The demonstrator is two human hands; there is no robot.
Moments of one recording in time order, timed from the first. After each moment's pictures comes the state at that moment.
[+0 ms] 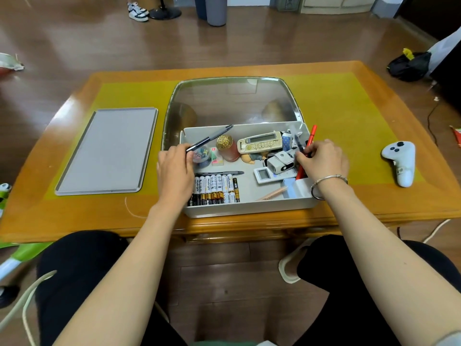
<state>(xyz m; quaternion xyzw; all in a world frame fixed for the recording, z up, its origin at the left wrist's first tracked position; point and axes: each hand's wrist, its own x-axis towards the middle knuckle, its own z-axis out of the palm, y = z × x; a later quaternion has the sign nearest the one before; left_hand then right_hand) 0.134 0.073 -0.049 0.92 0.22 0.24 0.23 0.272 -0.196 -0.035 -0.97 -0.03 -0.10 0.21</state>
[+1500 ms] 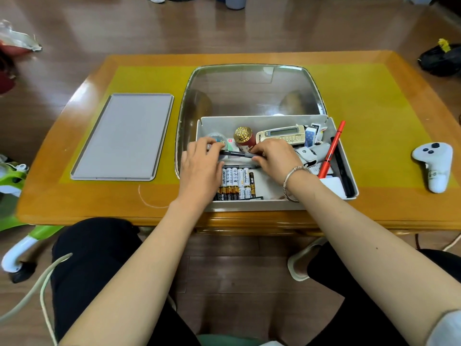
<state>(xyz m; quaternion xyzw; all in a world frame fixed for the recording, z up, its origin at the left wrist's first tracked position) 0.128 0.060 -0.048 0.96 0.14 0.20 0.12 0.248 -0.088 -0.038 -0.92 -0.36 0.03 0.16</state>
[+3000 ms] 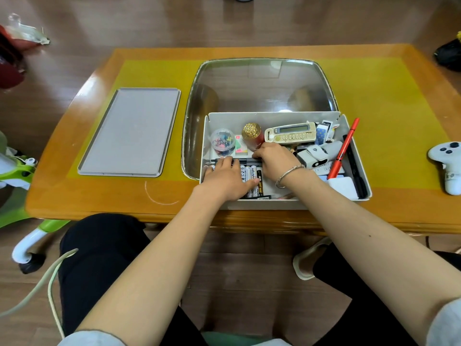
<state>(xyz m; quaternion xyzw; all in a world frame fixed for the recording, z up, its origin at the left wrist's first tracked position) 0.155 0.045 -0.057 0.96 0.15 -0.21 0.11 0.256 -0.070 -0.065 -0.91 -0.40 0.07 0.03</state>
